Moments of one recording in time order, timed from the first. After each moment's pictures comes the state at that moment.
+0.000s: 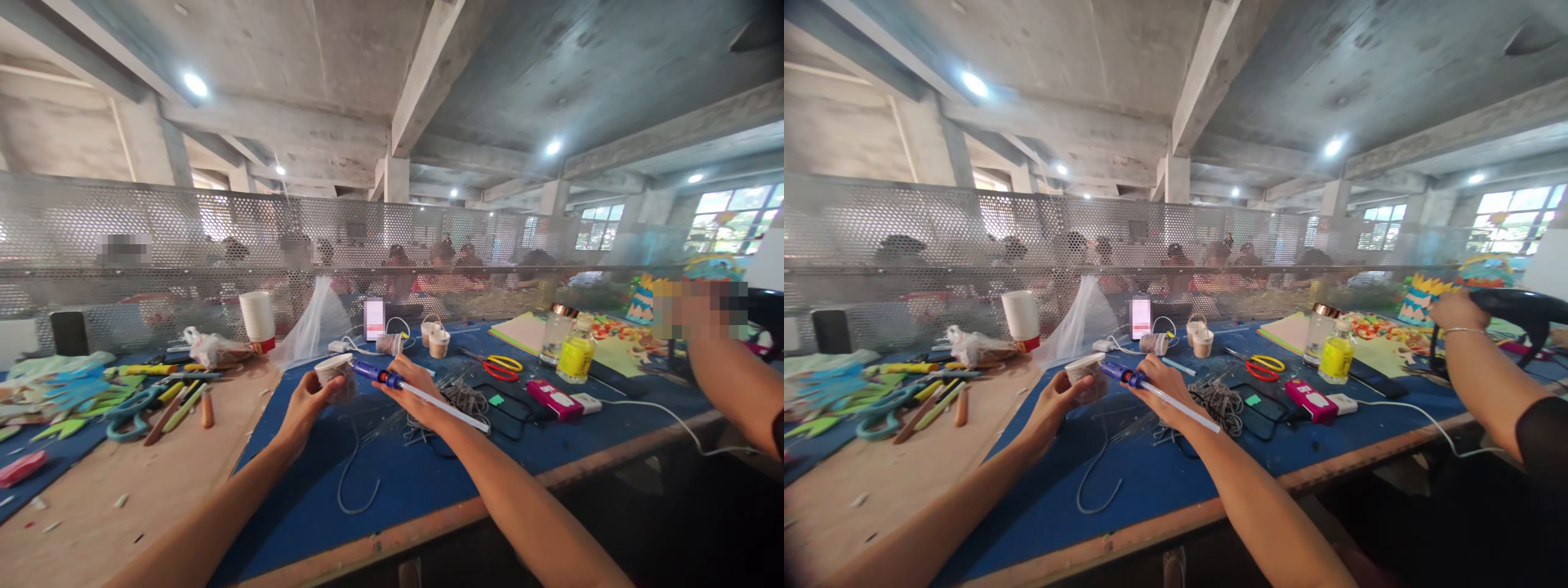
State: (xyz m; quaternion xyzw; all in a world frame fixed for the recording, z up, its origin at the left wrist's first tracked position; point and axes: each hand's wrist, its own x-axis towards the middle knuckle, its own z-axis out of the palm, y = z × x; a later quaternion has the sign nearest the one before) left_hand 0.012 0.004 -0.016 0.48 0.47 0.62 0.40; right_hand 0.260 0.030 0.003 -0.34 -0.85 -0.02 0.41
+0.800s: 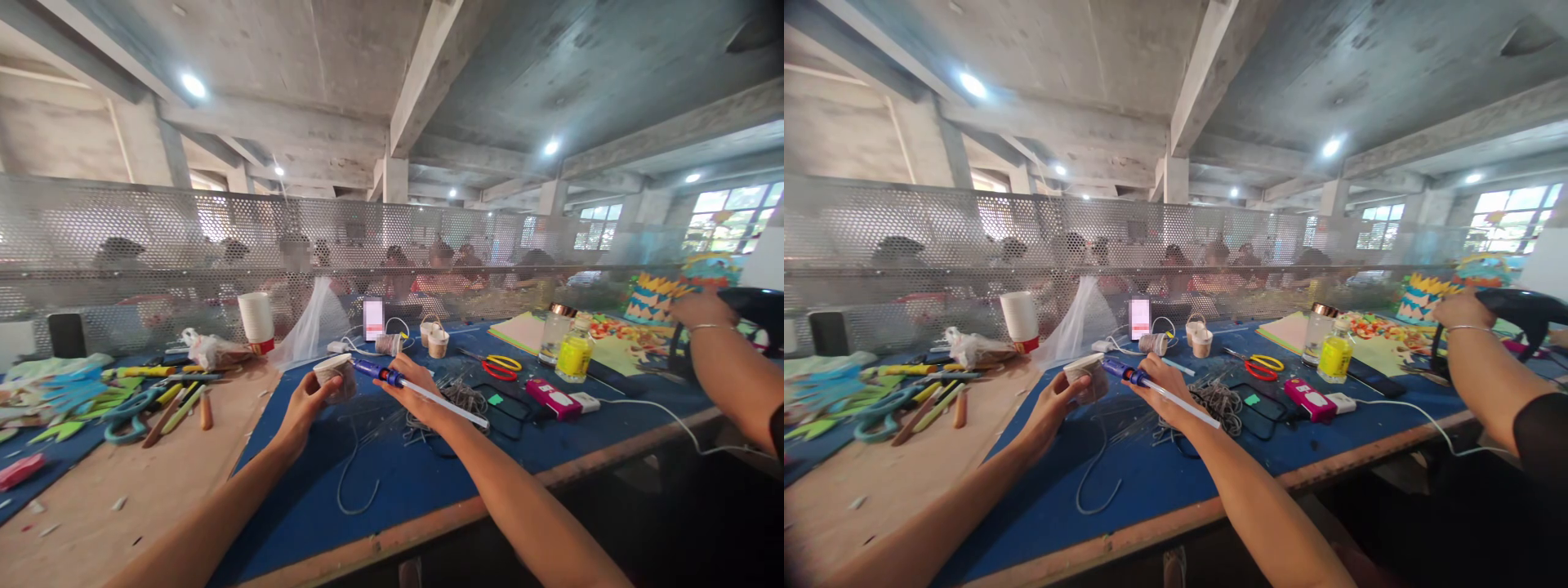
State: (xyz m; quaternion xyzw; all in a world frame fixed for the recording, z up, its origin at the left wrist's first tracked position) left_hand 0.012 -0.002 -0.013 0.49 0.47 0.61 0.40; right_hand 0.261 0.029 0.006 -0.35 -0.84 0.02 0.42
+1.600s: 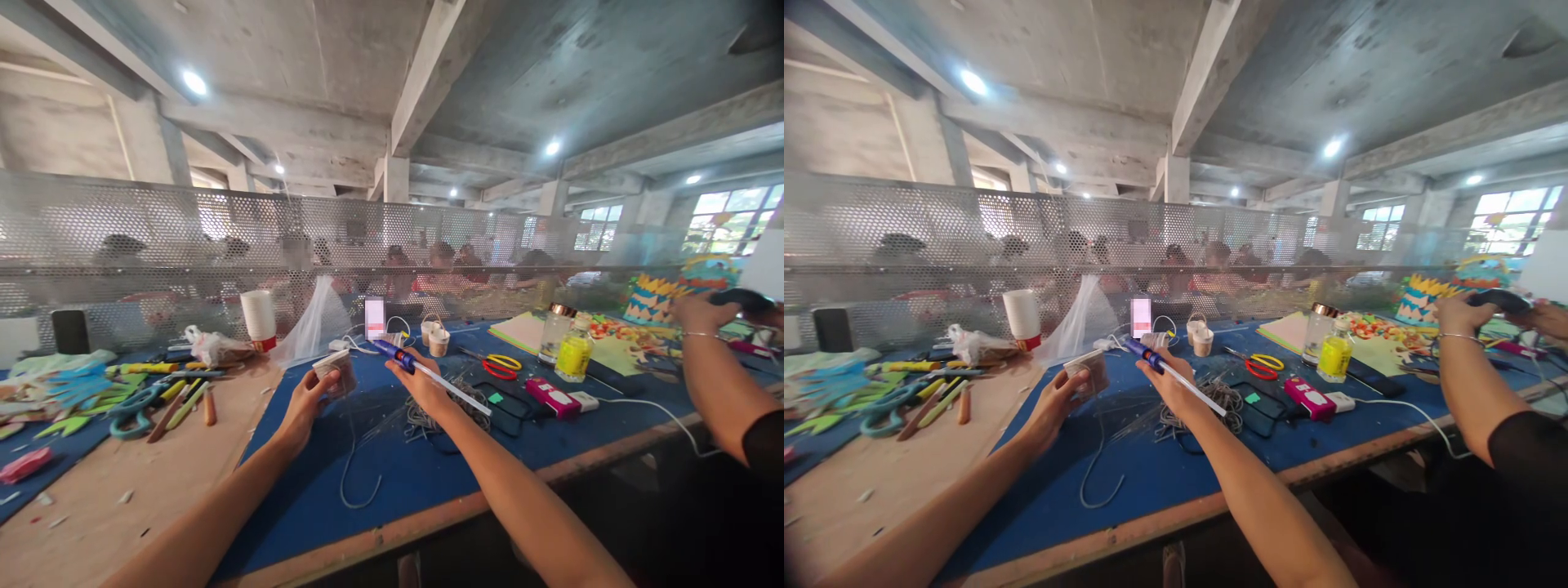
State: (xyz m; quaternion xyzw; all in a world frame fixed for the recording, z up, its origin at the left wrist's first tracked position) left_hand 0.014 -0.004 -0.008 0.46 0.46 0.62 0.44; right_hand 0.265 0.040 0.002 -0.44 -0.76 0.05 0.48
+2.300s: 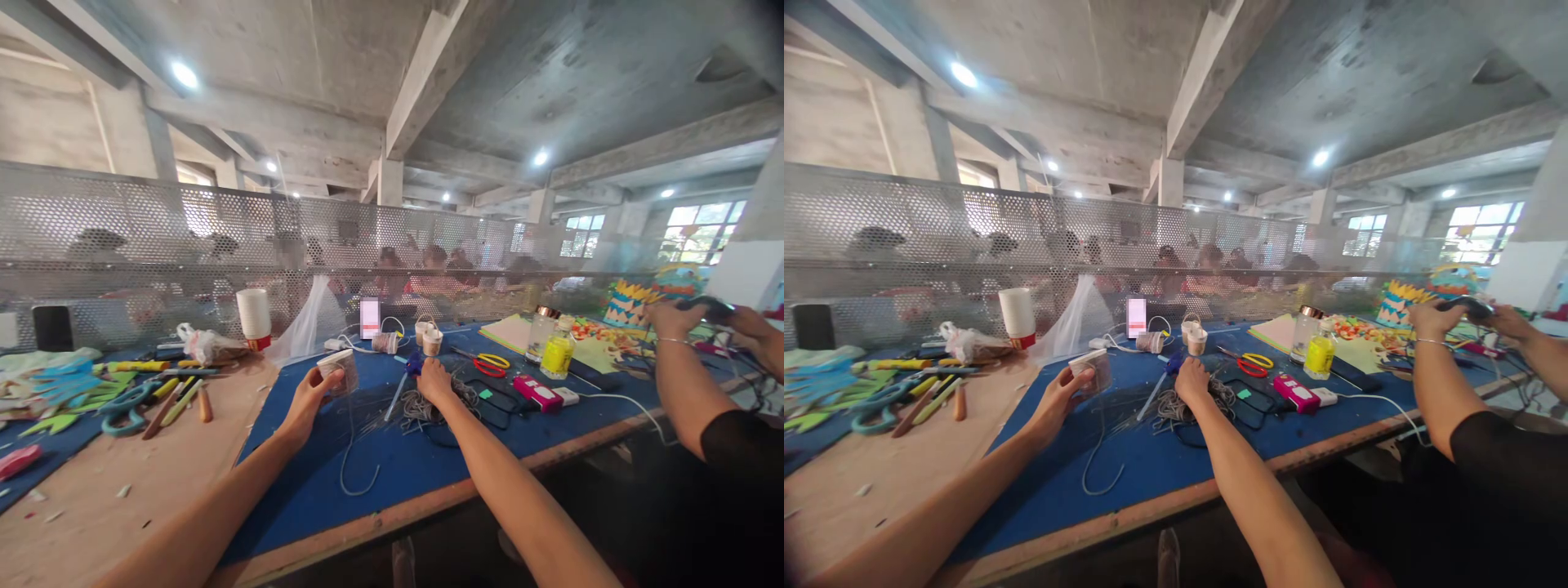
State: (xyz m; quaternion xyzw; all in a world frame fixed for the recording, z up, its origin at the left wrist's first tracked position) left_hand 0.021 -0.013 -0.004 0.48 0.46 0.61 0.43; right_hand 0.291 0.069 -0.021 -0.72 -0.67 0.01 0.19
